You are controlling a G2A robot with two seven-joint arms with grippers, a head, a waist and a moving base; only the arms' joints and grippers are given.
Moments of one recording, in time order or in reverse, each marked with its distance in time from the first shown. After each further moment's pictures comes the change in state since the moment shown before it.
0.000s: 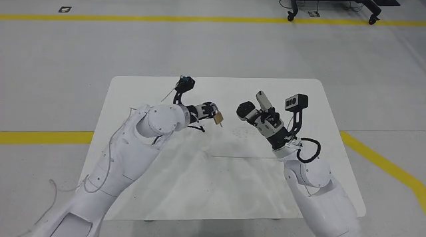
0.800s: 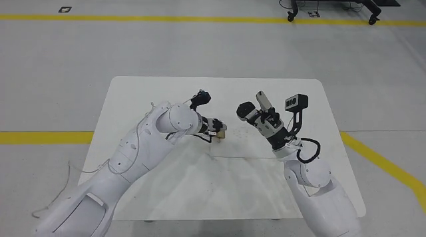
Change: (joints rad) left arm -0.126 -0.083 0.167 0.224 0.011 -0.019 -0.207; right arm 0.000 0.000 0.000 0.000 0.000 0.000 0.000
